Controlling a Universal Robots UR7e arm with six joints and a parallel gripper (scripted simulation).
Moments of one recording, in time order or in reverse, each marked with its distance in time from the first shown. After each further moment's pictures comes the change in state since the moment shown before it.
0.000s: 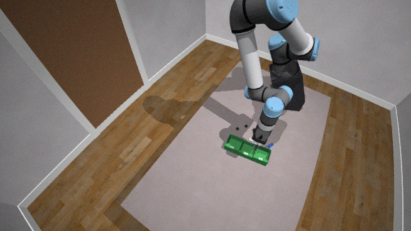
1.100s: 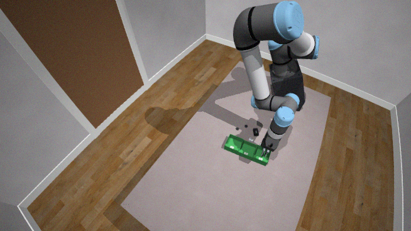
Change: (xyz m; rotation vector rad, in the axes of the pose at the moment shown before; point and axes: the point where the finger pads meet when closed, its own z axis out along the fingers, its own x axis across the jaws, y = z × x) arm -0.055 0.002 0.031 -0.002 0.001 0.000
